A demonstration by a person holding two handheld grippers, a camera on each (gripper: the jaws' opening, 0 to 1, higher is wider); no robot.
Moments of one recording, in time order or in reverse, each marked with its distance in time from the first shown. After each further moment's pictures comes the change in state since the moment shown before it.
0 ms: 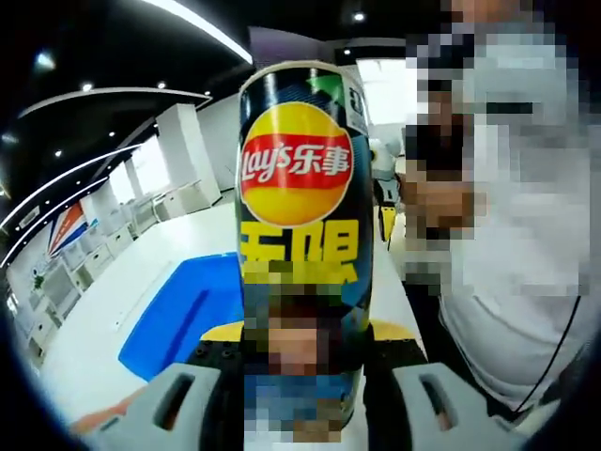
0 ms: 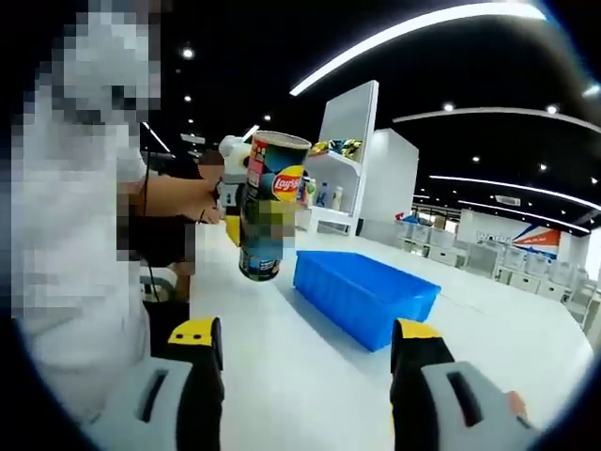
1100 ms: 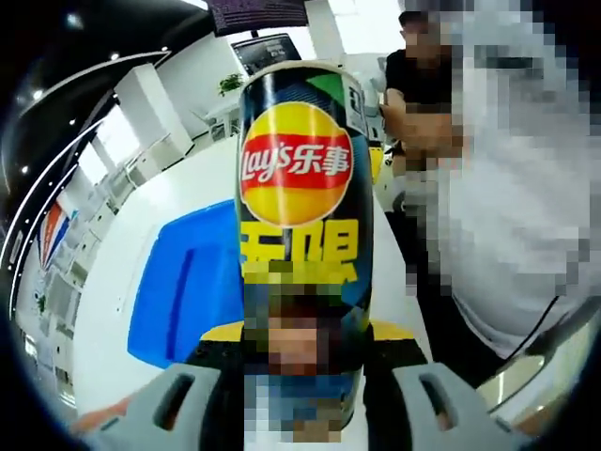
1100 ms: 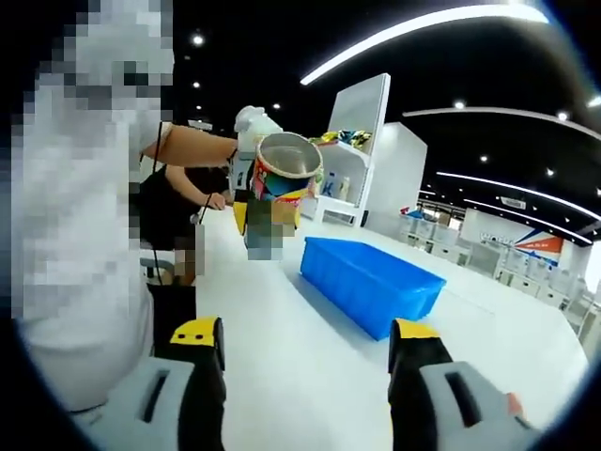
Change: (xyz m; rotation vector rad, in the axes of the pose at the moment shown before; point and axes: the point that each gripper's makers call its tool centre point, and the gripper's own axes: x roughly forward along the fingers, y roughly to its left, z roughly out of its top) left arm -0.005 -0.009 -0.033 0.127 0.386 -0.095; right arm -0.005 0.009 -0.009 -0.041 0.042 0.014
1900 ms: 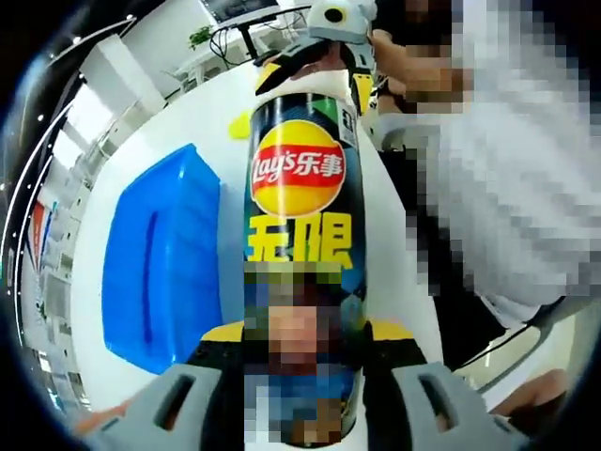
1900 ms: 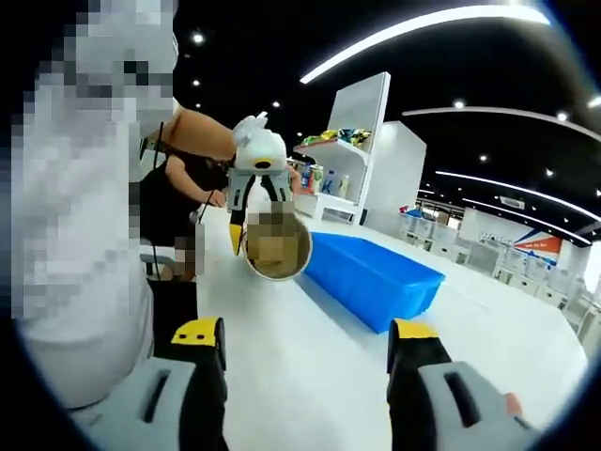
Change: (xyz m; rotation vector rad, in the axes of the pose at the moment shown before) left arm 0.034 -0.017 -0.041 0.069 0.287 -0.074; right arm -0.004 0.001 -0.008 0.000 0.005 -0.007
